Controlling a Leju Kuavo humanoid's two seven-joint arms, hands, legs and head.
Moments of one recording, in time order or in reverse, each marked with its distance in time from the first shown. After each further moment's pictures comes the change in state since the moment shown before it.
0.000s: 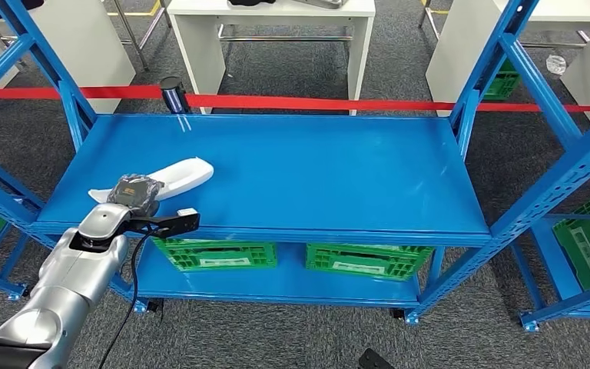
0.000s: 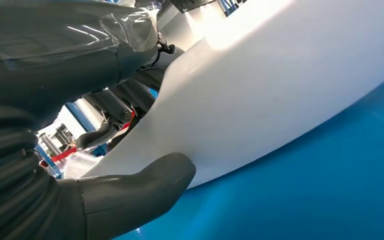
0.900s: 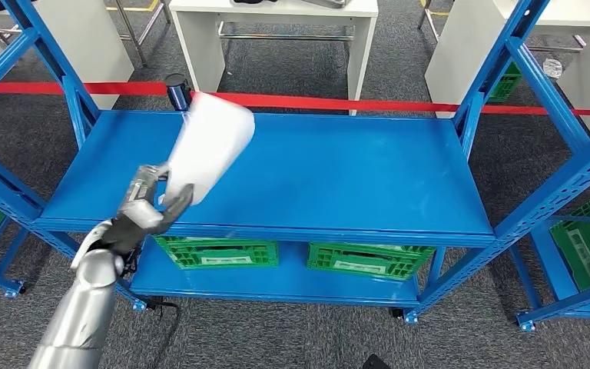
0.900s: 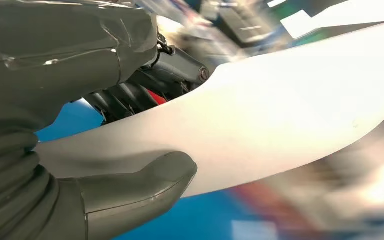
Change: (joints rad) left arm 0.326 -0.120 0.087 -0.706 1.200 -0.226 -0.461; right arm 0.031 0.004 -0.055 0.012 0.028 -0.045 -0.030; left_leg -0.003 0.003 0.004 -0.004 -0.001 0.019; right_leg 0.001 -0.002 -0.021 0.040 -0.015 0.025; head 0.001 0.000
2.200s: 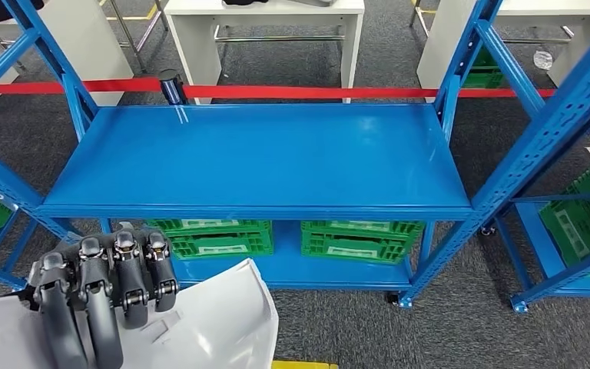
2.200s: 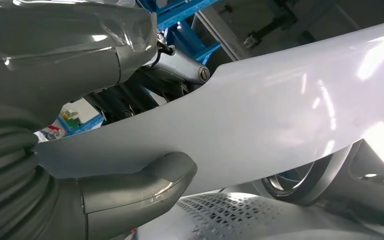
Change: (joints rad) left arm -0.019 0.030 -0.432 -0.559 0.727 -0.429 -0.106; right arm 0.015 -0.074 -0.073 0.351 -0.099 0.085 0.317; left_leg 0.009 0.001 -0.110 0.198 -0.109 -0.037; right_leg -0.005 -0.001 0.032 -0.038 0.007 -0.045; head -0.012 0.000
